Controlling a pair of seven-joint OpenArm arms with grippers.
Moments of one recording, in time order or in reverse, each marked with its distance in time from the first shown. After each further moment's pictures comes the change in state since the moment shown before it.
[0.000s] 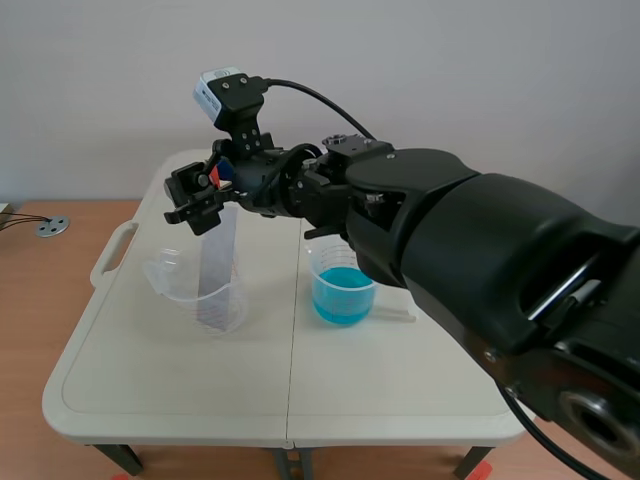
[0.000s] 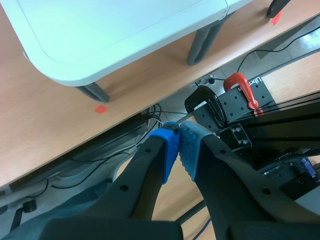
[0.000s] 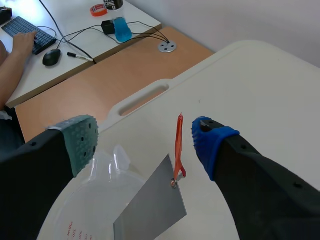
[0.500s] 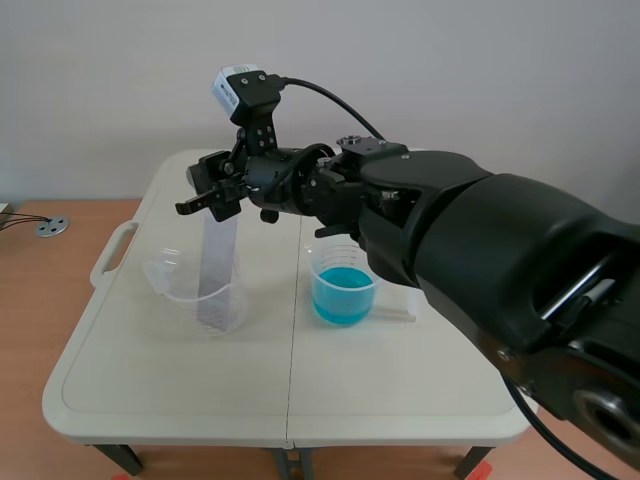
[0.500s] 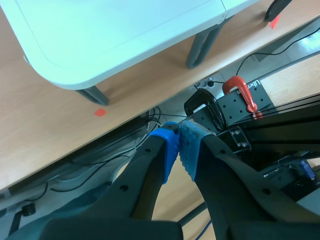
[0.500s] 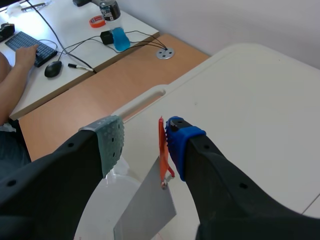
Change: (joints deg) left arm 0.0 0.0 0.0 0.0 0.0 -0.2 -0.8; right arm 0.0 1.8 0.0 0.0 3.5 0.0 1.3
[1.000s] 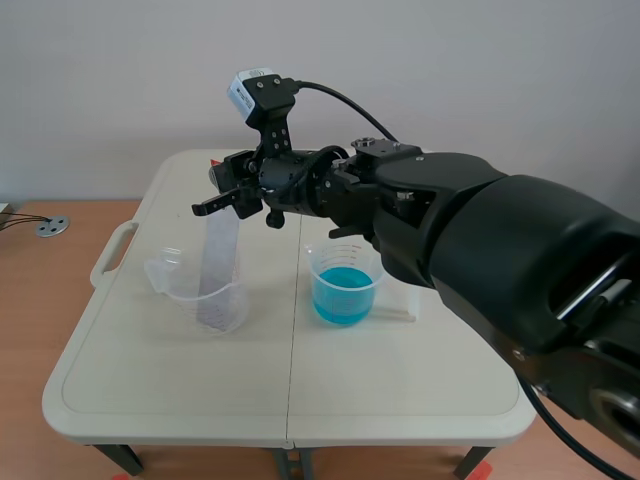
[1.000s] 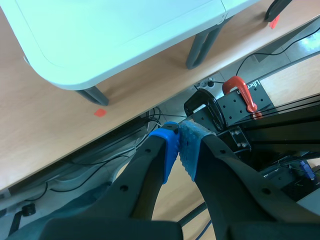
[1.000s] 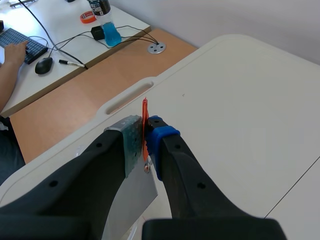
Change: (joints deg) left arm 0.0 0.0 0.0 0.0 0.0 0.0 0.0; right arm 0.0 1.4 0.0 0.0 0.7 0.1 -0.3
